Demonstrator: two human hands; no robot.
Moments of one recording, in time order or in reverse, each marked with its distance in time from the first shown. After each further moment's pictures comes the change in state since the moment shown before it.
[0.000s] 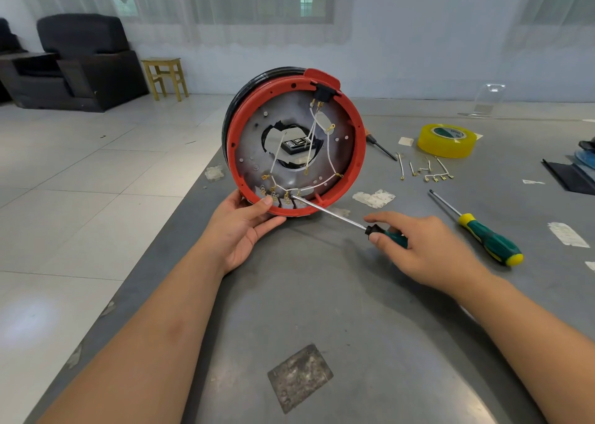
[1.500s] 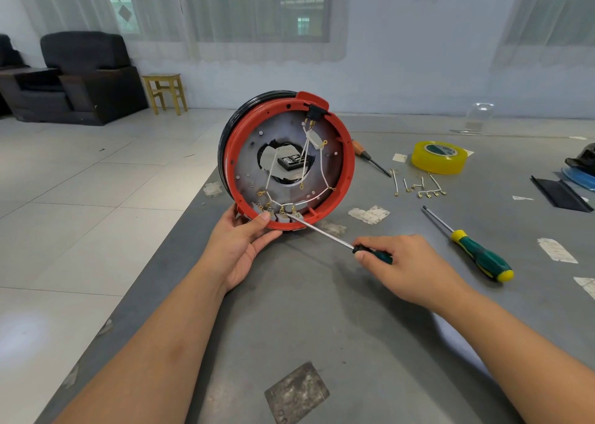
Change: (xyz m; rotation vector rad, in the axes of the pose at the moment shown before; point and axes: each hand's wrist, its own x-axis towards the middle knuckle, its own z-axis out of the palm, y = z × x) left_hand 0.001 -0.002 0.004 -0.017 0.039 0.052; right_hand 0.006 -0.009 0.005 0.068 -0.046 0.047
